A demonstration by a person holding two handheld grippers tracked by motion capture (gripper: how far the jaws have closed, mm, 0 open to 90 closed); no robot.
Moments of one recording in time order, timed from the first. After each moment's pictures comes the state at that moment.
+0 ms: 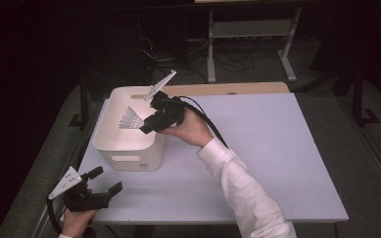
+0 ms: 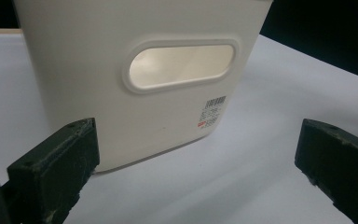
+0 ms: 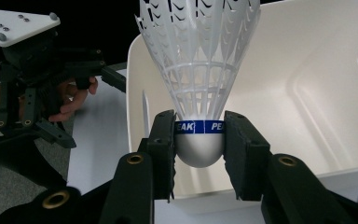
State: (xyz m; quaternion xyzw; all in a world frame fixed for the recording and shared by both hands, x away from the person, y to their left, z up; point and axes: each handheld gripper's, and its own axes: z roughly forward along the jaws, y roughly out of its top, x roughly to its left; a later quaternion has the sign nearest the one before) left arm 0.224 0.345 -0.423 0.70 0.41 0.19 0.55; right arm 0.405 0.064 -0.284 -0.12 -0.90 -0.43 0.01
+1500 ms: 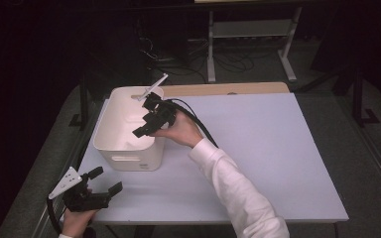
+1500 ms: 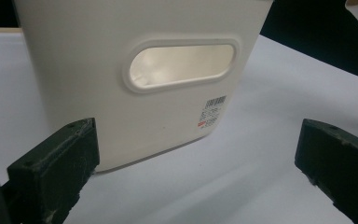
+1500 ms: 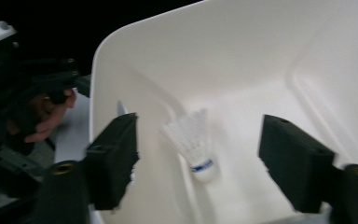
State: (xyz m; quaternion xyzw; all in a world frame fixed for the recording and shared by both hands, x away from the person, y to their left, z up) left arm 0.224 0.345 -0.423 0.70 0.41 0.19 0.55; right arm 0.421 0.086 -0.305 -0.17 -0.89 -0.42 0.01
